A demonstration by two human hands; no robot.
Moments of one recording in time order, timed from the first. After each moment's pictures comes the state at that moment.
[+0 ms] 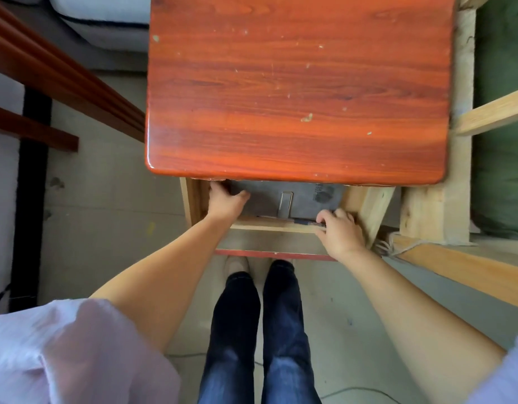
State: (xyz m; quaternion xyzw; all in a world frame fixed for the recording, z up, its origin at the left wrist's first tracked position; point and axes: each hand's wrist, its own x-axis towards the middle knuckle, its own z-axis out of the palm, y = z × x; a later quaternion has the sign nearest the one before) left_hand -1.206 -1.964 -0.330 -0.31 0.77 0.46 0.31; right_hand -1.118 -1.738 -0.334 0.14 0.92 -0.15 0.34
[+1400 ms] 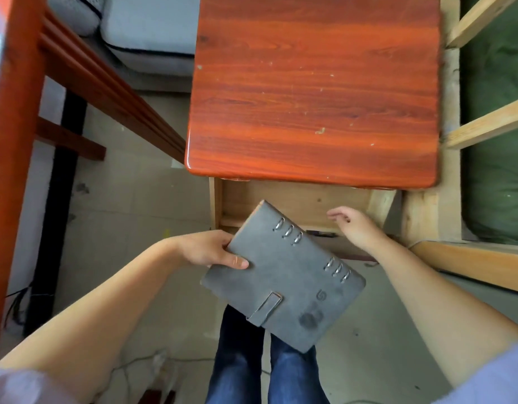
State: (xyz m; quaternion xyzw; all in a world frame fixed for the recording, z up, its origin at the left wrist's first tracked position) left_hand -1.165 -2.050 -0.221 0.01 0.61 0.43 0.67; right_hand -1.133 -1.724 -0.297 0.21 0.83 -0.39 0.34
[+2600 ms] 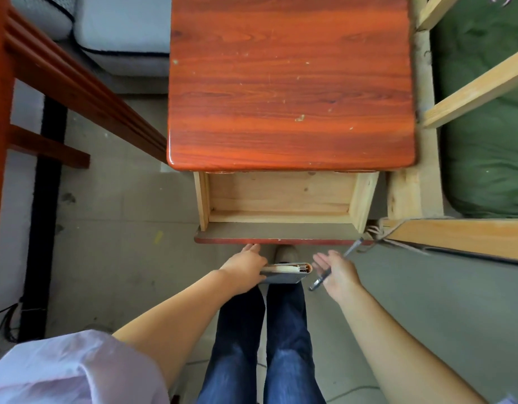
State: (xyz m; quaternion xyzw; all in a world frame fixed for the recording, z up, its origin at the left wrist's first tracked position) left_hand -1.092 -1.977 -0.285 0.25 0.82 0.07 0.52; right_hand -1.038 -1.783 -0.295 0.65 0.37 -0.66 0.13
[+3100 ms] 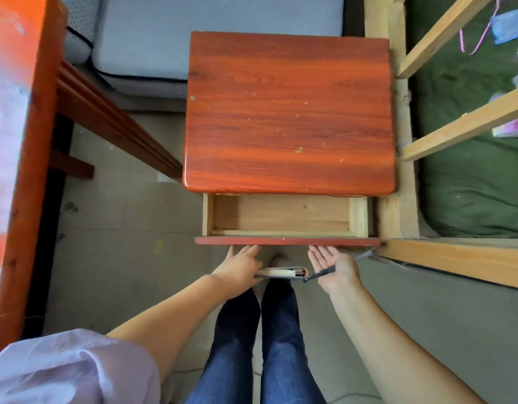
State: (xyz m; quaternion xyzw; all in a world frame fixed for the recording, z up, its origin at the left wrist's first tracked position) left_hand -1.116 -1.990 -0.235 0.30 0.84 0.07 0.45; right_hand -1.086 -1.787 -0.213 0.66 0.22 -0.72 0.03
